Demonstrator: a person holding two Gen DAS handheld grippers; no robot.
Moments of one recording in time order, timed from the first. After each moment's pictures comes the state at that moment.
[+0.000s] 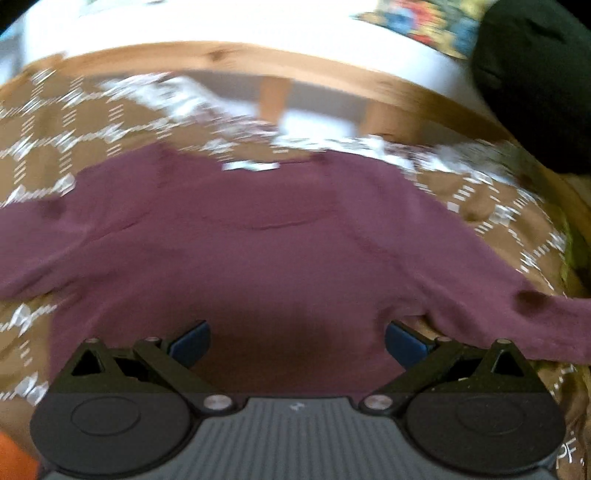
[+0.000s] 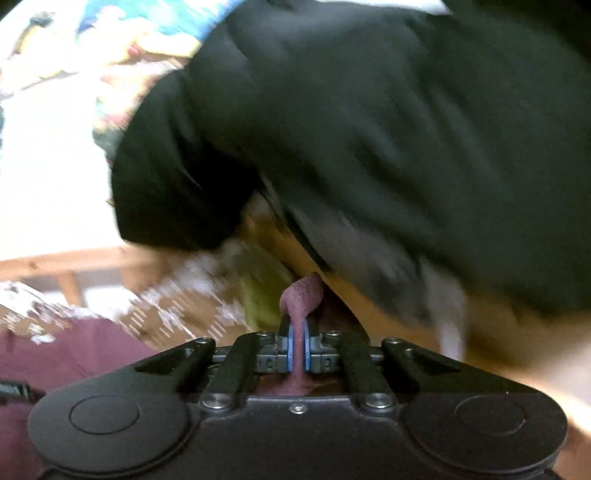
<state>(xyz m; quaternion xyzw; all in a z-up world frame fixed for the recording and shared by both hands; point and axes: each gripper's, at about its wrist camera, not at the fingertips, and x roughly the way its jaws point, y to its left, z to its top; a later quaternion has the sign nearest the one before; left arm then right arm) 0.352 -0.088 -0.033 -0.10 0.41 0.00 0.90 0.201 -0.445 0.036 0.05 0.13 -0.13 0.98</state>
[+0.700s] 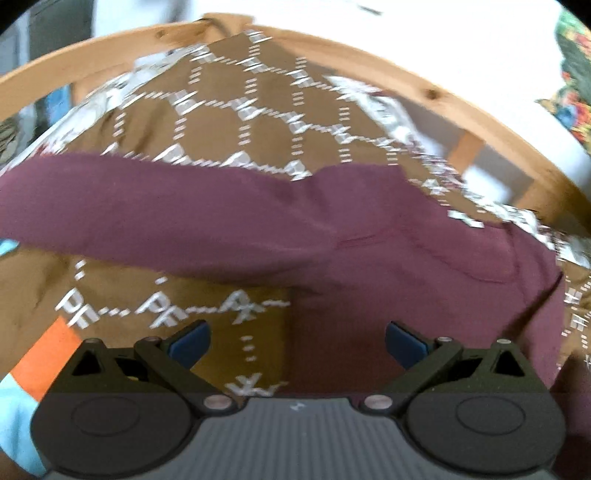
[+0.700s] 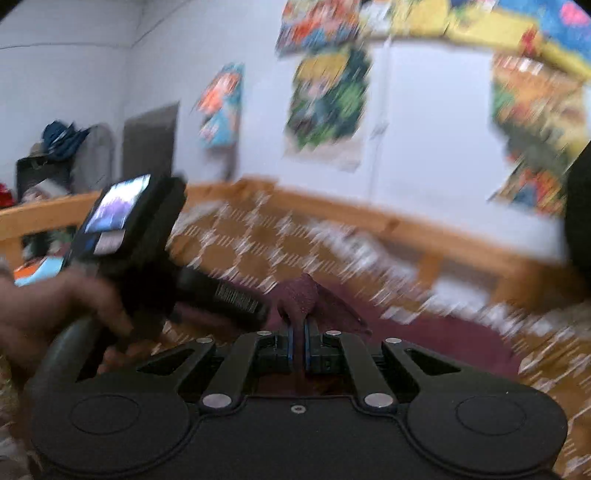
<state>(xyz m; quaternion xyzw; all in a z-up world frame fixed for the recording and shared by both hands) 0.294 0.097 -0.025 -0.18 0.41 0.17 0.88 0.206 -0.169 -0.014 -0.09 0.19 0.34 0.92</state>
